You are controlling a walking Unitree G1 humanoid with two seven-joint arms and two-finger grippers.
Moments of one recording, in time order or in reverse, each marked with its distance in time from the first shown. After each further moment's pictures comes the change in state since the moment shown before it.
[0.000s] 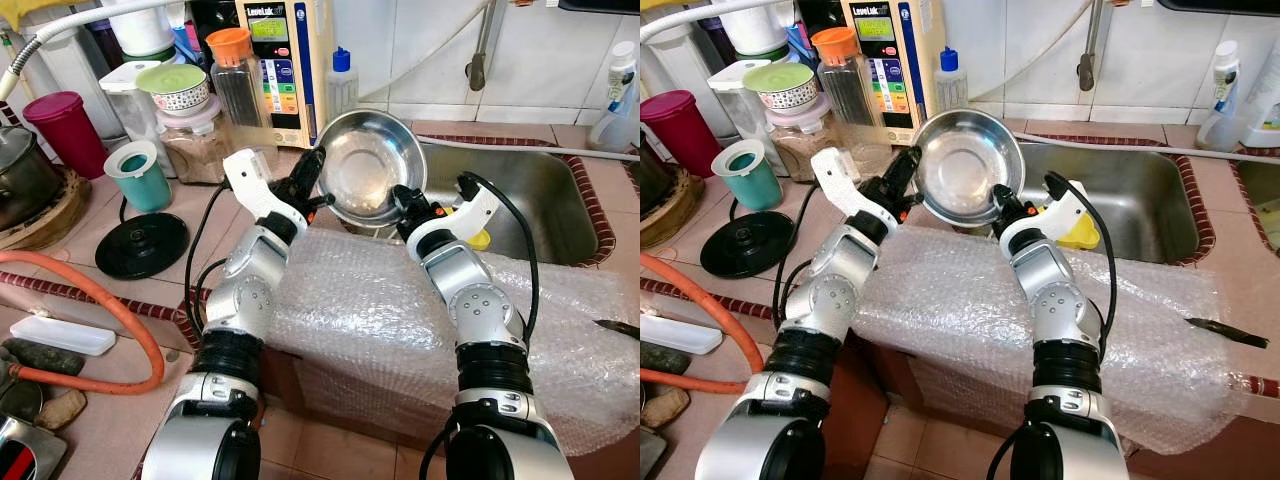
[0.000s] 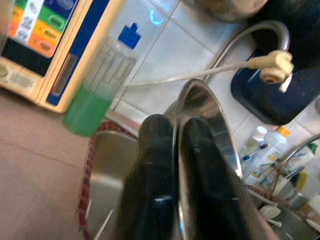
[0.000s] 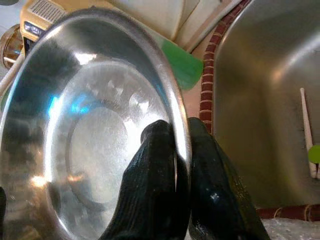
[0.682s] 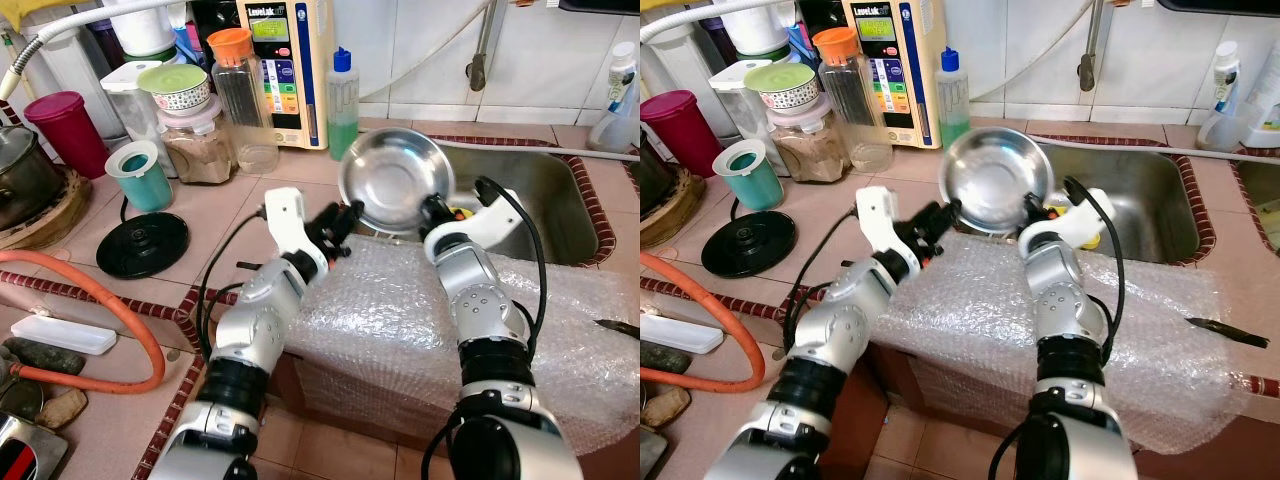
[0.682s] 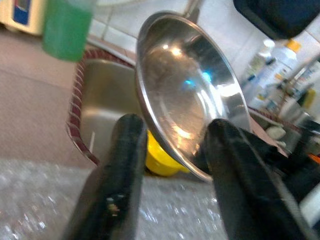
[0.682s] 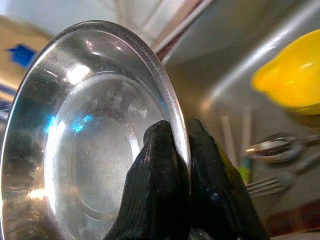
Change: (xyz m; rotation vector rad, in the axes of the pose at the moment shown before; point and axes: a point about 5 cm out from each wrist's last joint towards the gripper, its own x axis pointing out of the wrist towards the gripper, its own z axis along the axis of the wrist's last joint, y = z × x) left arm -0.022 -0.007 -0.046 0.103 0.268 -0.047; right arm 0.002 -0.032 0.017 -0.086 -0.148 -0.273
